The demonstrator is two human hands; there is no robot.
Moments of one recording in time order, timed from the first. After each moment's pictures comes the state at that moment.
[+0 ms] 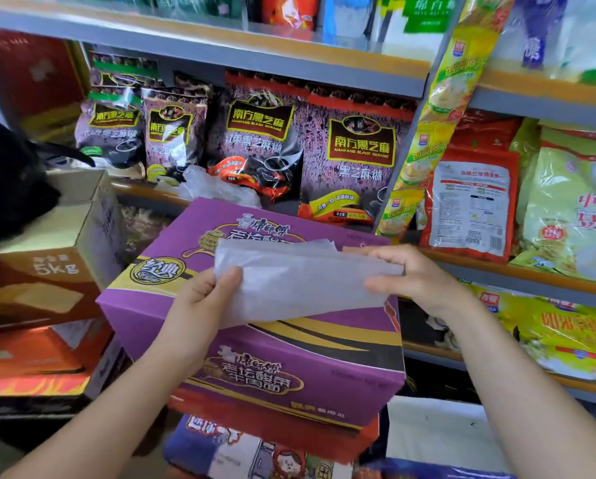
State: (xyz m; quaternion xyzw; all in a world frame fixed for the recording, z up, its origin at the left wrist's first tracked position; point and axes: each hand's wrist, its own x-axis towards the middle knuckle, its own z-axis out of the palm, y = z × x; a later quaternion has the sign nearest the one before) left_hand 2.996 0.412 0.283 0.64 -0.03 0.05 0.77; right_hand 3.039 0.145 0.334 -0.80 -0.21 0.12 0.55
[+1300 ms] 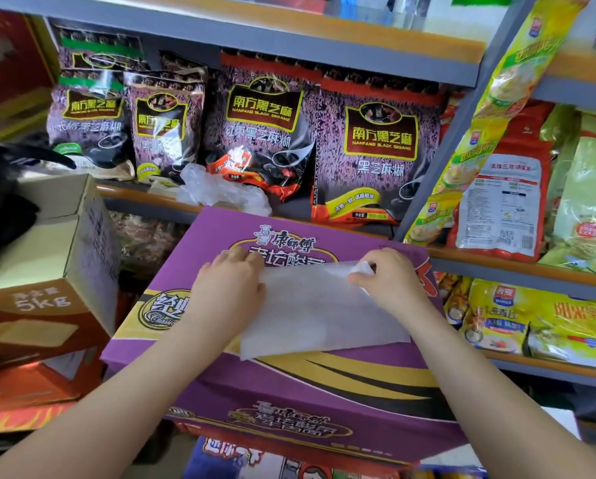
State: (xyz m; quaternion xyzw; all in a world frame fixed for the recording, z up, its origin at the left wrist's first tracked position) left_hand 3.097 0.444 0.291 0.99 -0.10 0.09 0.11; right_hand 3.118 0.220 0.287 -0.97 0.03 -0.05 0.22
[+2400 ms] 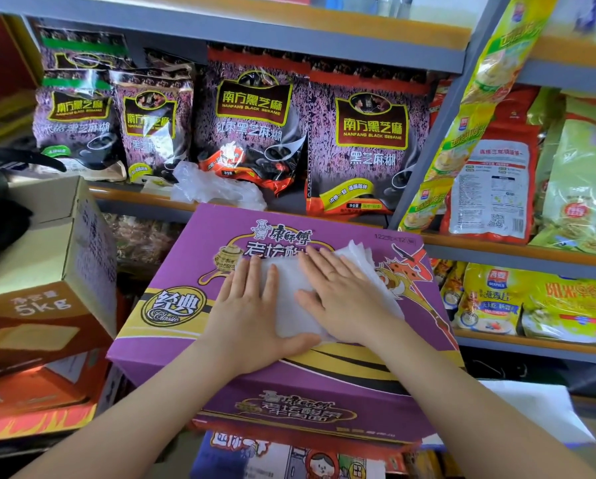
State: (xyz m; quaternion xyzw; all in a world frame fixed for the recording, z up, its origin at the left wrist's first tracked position) left_hand 3.065 0.435 0.266 0.98 -0.17 -0.02 0.04; right_hand 3.085 0.265 0.265 -0.99 -0.16 0.02 0.02
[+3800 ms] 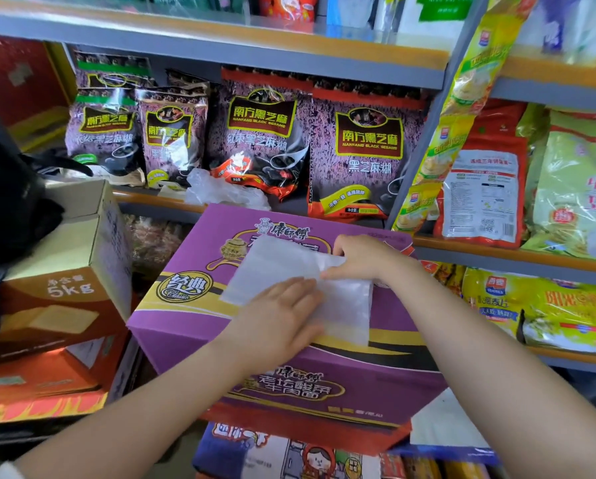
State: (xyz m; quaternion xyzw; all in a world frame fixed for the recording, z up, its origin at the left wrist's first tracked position) left_hand 3.037 0.420 0.265 0.91 -0.38 0.12 0.11; right_hand 3.109 0.235 0.319 -0.99 -0.08 0.11 0.05
